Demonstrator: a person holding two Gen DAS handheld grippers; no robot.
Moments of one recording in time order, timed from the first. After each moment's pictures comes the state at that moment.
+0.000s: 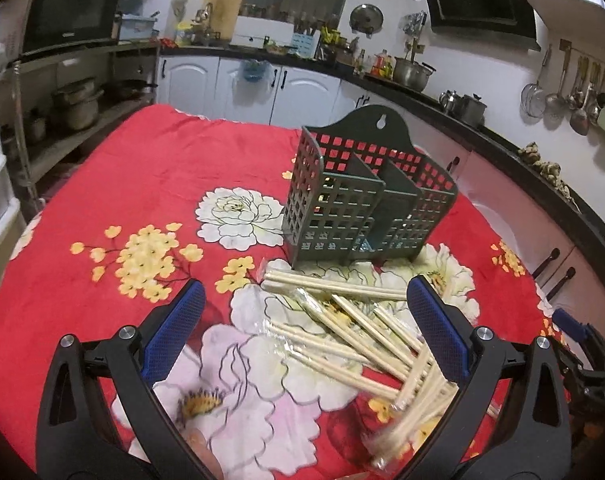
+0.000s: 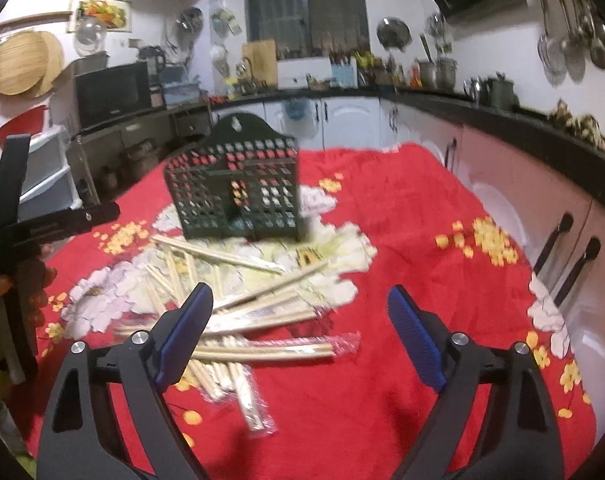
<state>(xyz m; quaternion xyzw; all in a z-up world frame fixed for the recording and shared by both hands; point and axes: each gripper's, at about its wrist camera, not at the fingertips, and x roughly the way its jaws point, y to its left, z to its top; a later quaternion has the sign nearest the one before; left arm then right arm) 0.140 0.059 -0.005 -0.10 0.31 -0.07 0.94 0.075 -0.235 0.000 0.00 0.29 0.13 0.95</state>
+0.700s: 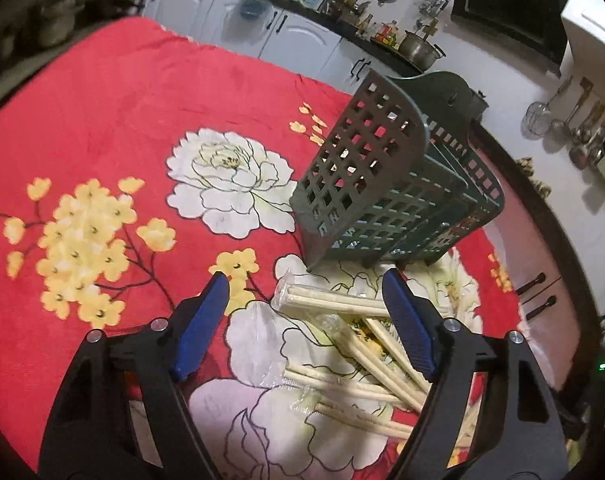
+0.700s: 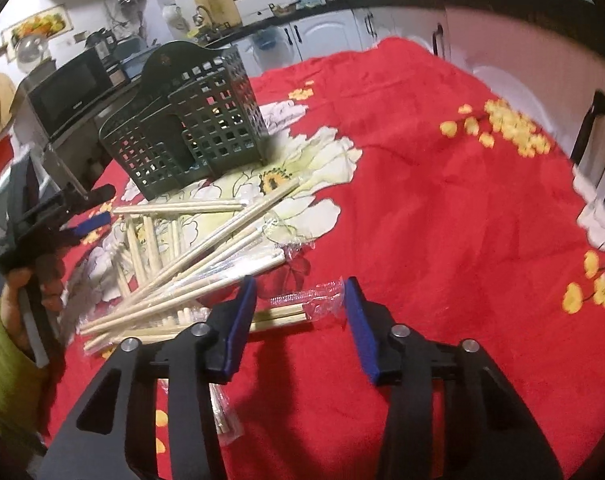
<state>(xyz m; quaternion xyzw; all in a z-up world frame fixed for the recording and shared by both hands) 0.219 0.097 -0.057 -0.21 0.39 -0.13 0.89 0.123 -0.258 -0.051 0.11 0.42 0.14 0.89</state>
